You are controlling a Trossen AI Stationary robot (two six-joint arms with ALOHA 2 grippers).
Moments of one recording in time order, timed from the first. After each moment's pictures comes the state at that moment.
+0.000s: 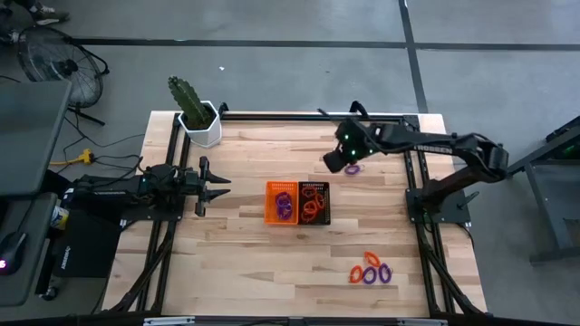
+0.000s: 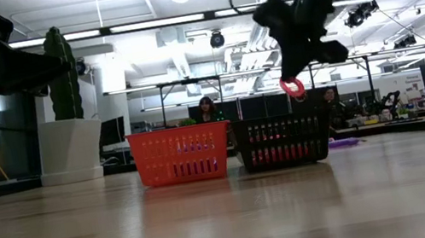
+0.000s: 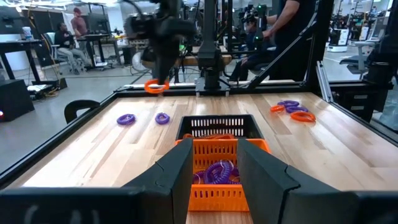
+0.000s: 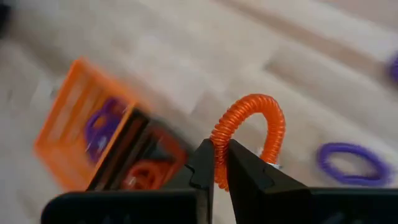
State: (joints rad) left arm 0.04 0.02 0.01 0.01 0.01 0.05; right arm -0.38 1.41 1.02 -0.60 -0.11 0.70
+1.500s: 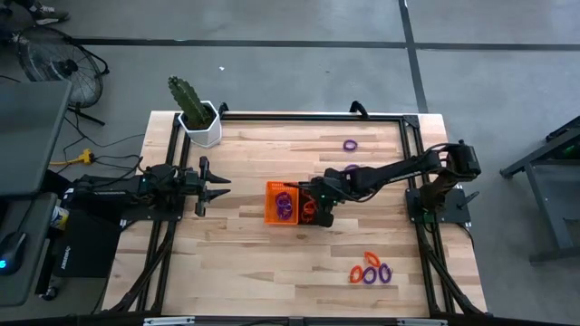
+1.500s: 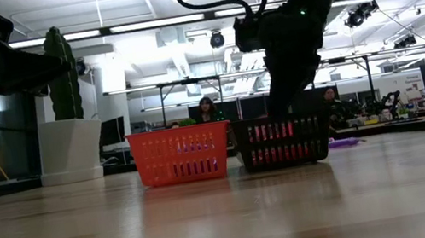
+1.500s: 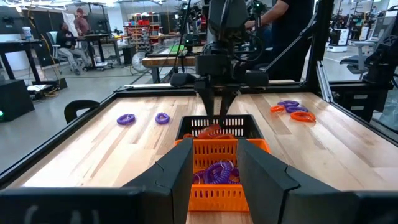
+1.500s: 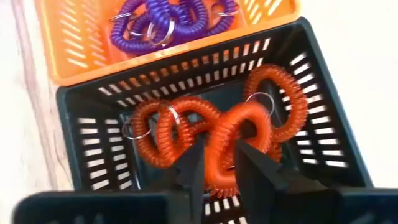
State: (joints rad) left arm 0.04 0.02 0.01 0.01 0.01 0.05; right arm 0.05 1.68 1.02 -0.40 0.10 0.33
